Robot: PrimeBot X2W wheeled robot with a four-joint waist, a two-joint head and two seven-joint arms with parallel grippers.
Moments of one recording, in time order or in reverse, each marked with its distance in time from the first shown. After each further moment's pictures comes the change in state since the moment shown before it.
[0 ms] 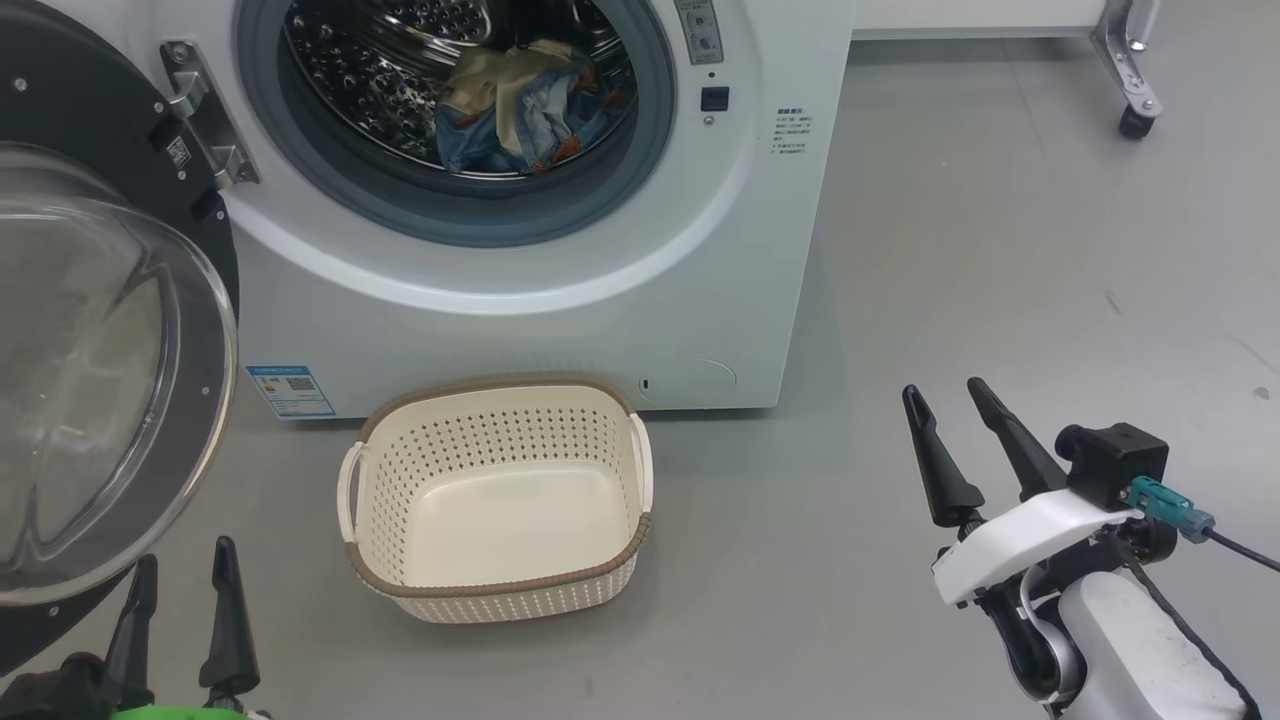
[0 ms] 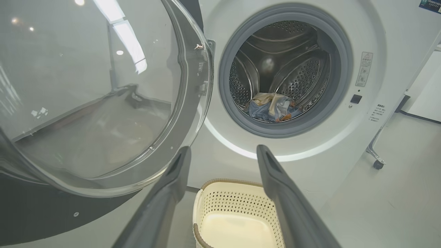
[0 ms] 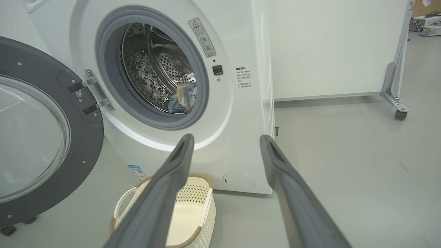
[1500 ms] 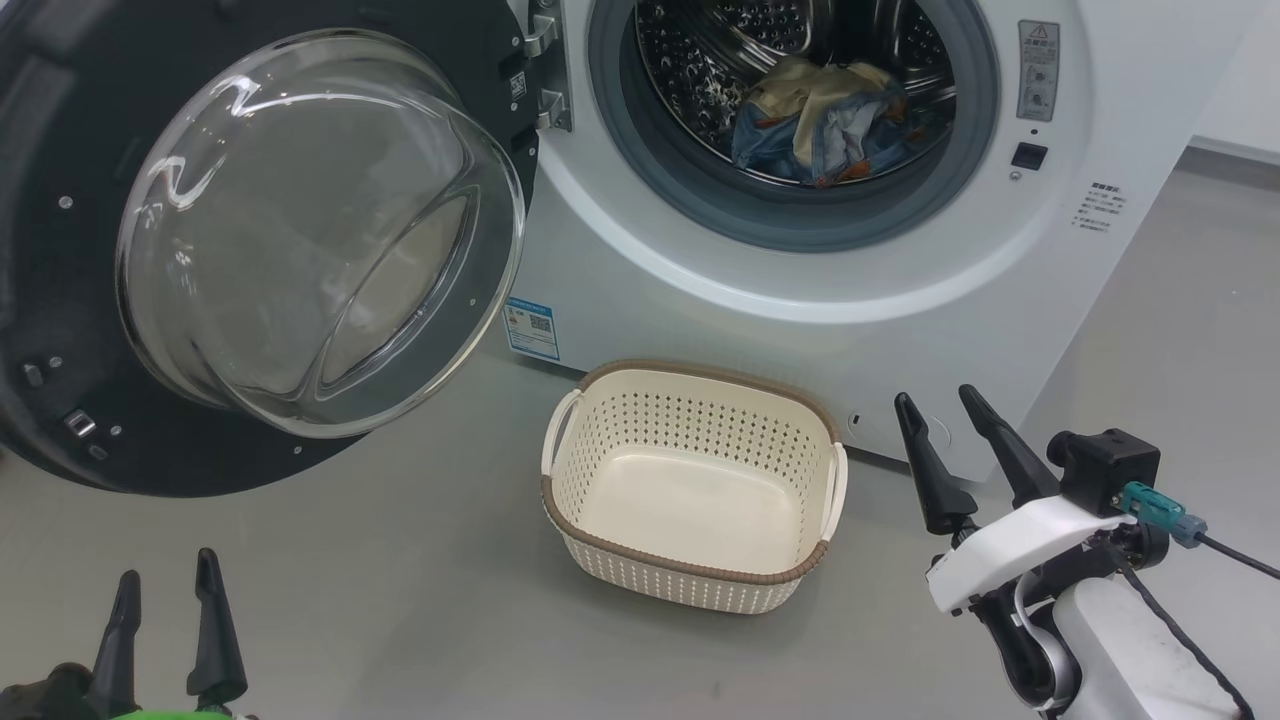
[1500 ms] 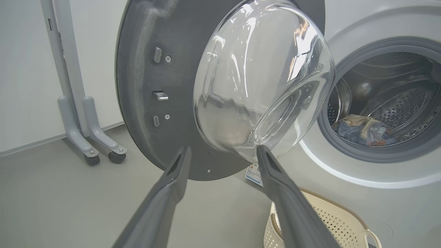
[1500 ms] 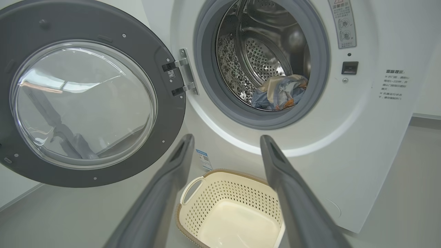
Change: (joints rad) left arm 0.000 -0.010 0.022 0.034 0.000 0.011 0.000; right arm 0.005 -0.001 0.012 -0.002 0.007 0.000 0.000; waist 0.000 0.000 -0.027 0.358
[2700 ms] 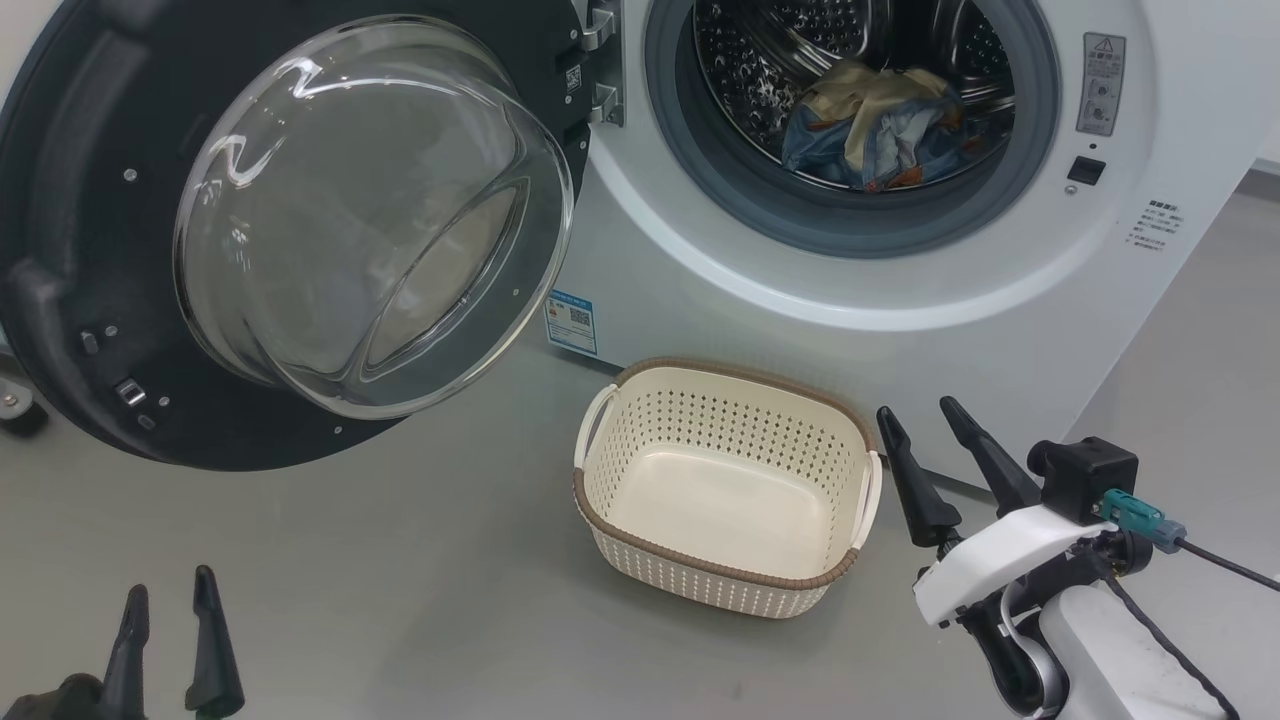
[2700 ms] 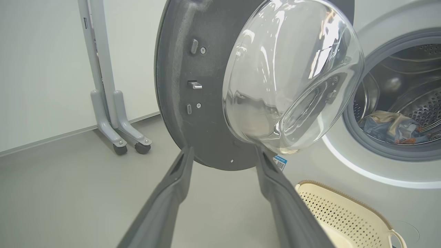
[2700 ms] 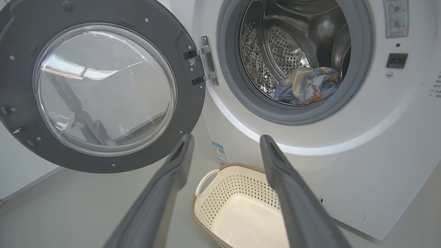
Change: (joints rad) left arm 0.014 -0.019 0.012 0.011 0.032 0.034 0.000; right arm -0.001 0.001 0.036 0.010 0.002 0.000 0.000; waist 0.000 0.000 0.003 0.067
